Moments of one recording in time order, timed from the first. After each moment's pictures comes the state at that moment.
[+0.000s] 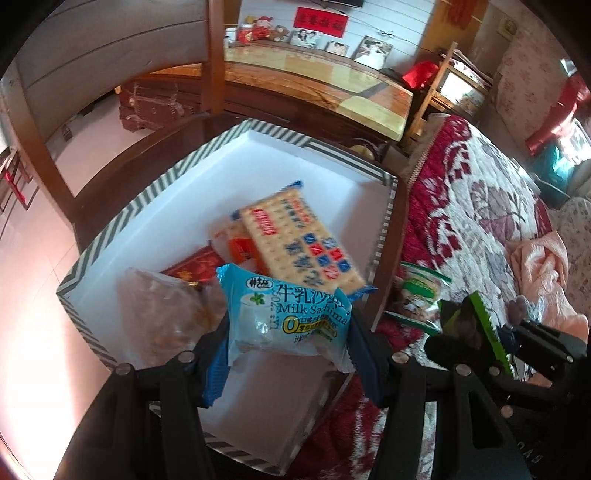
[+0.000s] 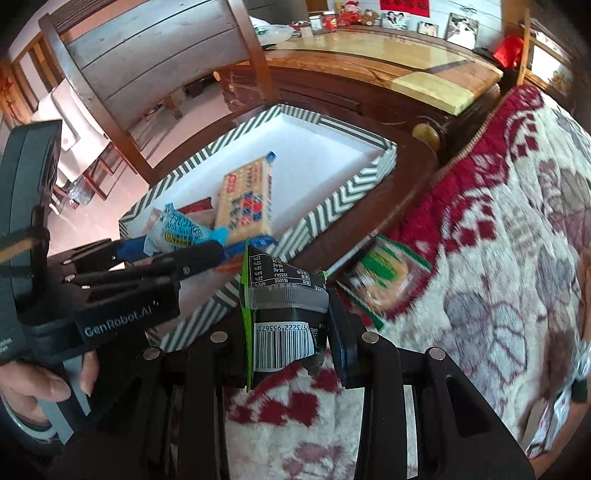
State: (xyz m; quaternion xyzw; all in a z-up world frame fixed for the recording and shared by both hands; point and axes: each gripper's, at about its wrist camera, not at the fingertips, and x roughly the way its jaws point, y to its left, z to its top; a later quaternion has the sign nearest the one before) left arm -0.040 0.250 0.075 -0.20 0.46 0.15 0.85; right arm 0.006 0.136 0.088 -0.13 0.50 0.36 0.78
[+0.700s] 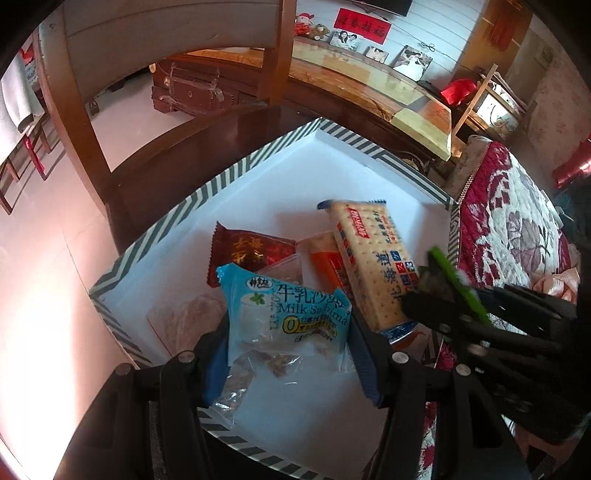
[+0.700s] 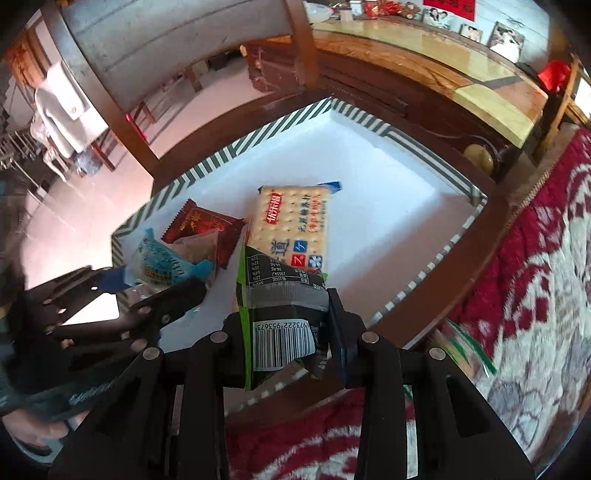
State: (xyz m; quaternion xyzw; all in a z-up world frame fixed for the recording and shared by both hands) left arm -0.051 0.307 0.056 -0.23 0.46 0.19 0.84; right arm 0.038 0.235 0.061 -0.18 0.52 0.39 0.74
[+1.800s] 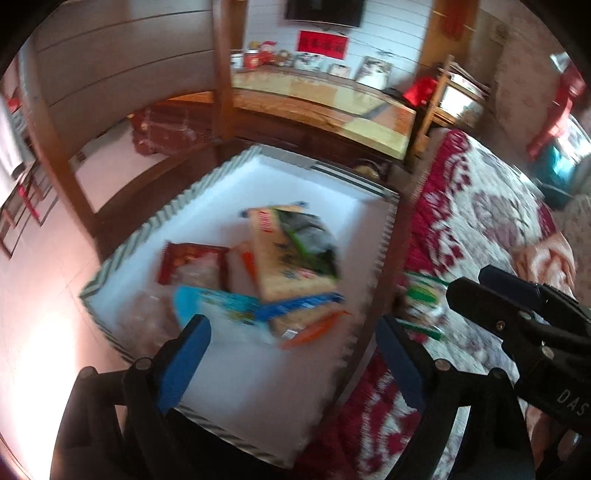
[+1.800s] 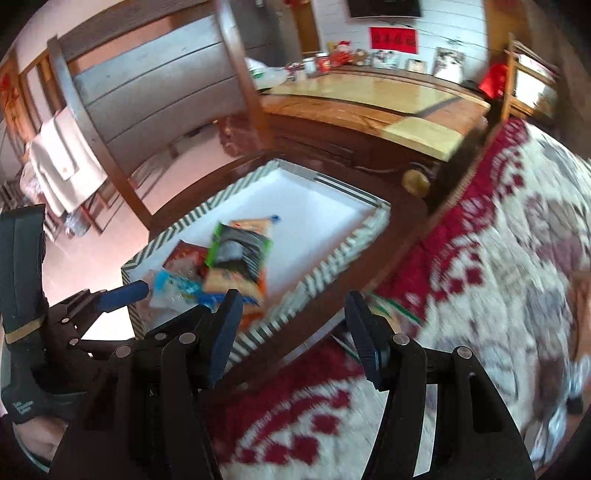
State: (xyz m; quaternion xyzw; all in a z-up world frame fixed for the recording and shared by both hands) left arm -0.055 0.228 0.085 -0.16 0.42 0.16 0.88; right arm 0.008 0.125 0.113 -0.09 0.43 0.34 0.83
